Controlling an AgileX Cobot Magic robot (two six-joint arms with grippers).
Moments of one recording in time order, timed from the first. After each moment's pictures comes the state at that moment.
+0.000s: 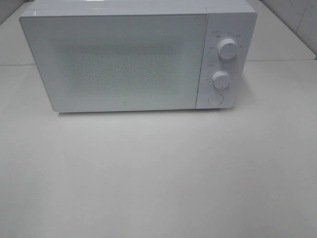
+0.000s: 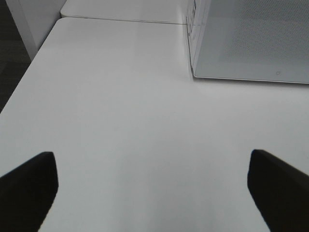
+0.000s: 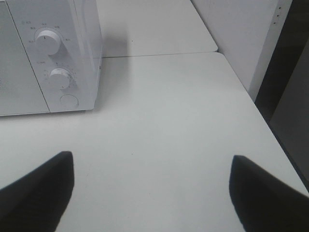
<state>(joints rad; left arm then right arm) 0.05 0.00 -0.52 -0.05 1.07 0.01 -0.02 0.05 -0.52 -0.11 0.88 0.10</state>
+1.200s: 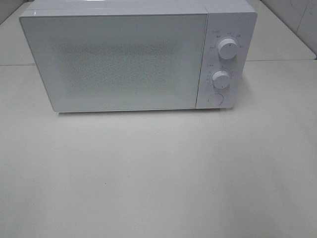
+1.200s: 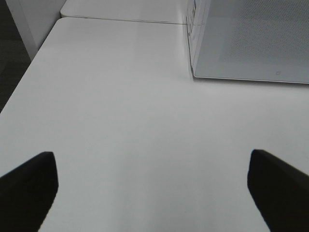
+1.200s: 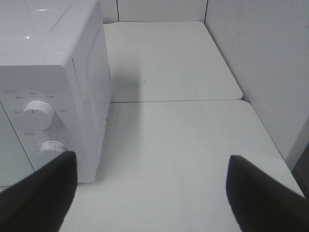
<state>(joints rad) 0.05 0.00 -0.52 -0.05 1.07 0.00 -0.02 0.72 -0.52 -0.11 0.15 0.10</state>
